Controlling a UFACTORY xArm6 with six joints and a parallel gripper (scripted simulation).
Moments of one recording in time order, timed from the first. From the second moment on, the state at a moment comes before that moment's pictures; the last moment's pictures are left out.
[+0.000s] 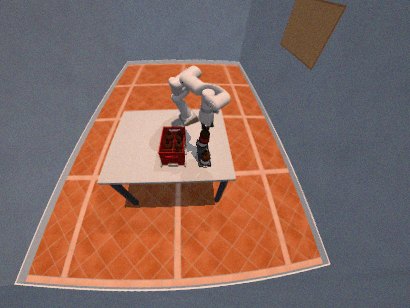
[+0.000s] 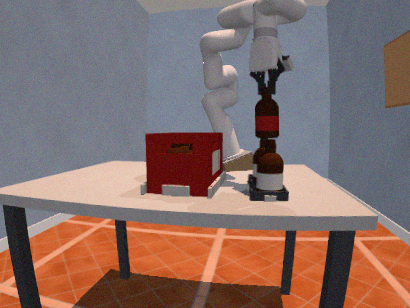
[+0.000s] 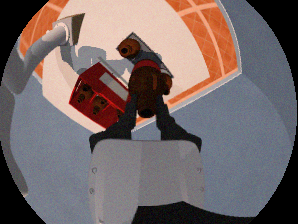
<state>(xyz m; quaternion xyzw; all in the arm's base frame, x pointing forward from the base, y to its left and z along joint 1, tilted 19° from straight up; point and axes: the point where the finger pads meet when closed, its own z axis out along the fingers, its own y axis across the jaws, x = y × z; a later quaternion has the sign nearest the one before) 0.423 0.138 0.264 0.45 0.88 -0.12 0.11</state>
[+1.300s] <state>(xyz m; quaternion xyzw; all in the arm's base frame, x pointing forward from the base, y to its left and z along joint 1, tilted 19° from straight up) 0.421 0.144 0.285 0.45 0.88 -0.12 0.11</state>
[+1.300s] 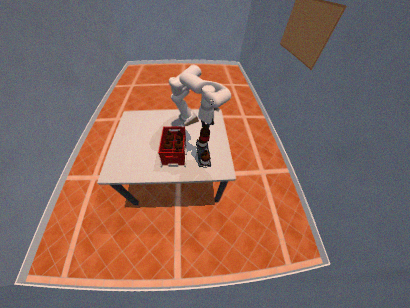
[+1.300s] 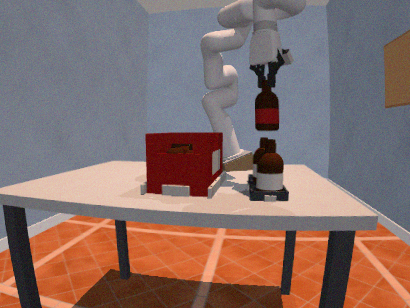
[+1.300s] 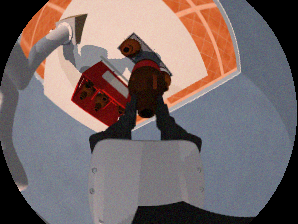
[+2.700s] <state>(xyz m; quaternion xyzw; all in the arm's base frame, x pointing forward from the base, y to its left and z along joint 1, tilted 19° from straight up) 0.421 0.139 0.287 0.45 0.88 -0.12 0.11</state>
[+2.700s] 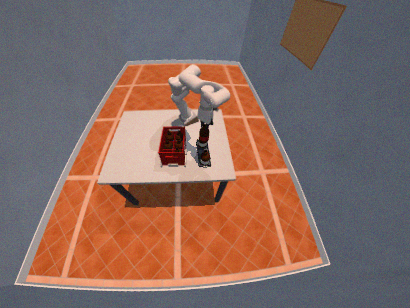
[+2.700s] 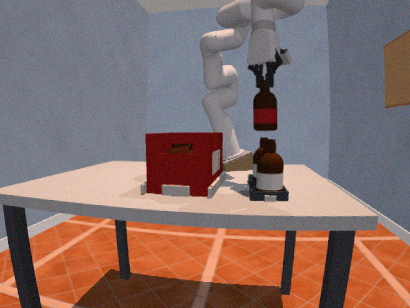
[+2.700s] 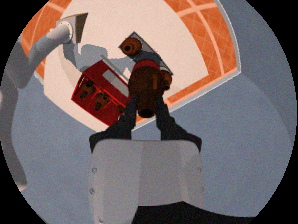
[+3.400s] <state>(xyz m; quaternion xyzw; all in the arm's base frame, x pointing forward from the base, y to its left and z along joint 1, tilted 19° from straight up) 0.421 0.122 0.293 0.45 0.88 -0.12 0.11</state>
